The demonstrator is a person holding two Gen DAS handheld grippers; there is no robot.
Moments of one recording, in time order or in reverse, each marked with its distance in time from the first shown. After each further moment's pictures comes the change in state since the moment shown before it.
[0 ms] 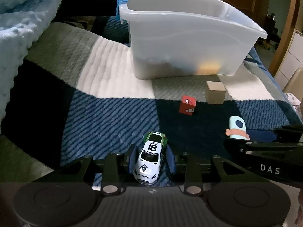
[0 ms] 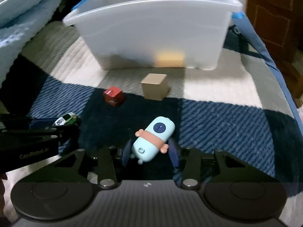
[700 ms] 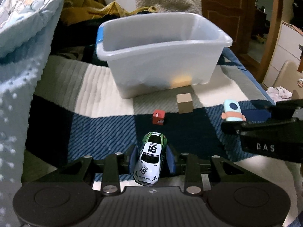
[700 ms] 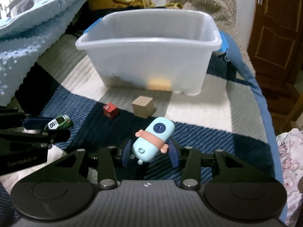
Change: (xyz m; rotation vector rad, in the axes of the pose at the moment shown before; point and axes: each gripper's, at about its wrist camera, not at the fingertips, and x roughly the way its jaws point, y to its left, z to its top) left arm -0.061 -0.049 0.012 0.100 -0.052 0.039; right arm -0.058 -0.026 0.017 -0.082 -0.076 0.002
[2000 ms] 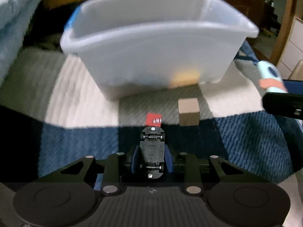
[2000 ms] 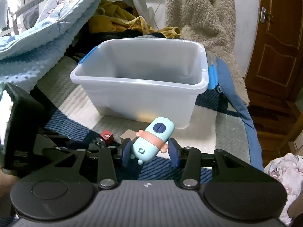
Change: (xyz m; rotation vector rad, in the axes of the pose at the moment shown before) left arm 0.074 -0.016 0.034 -0.008 0.064 0.014; right arm -0.011 -0.028 0.038 -0.044 -0.094 0.005
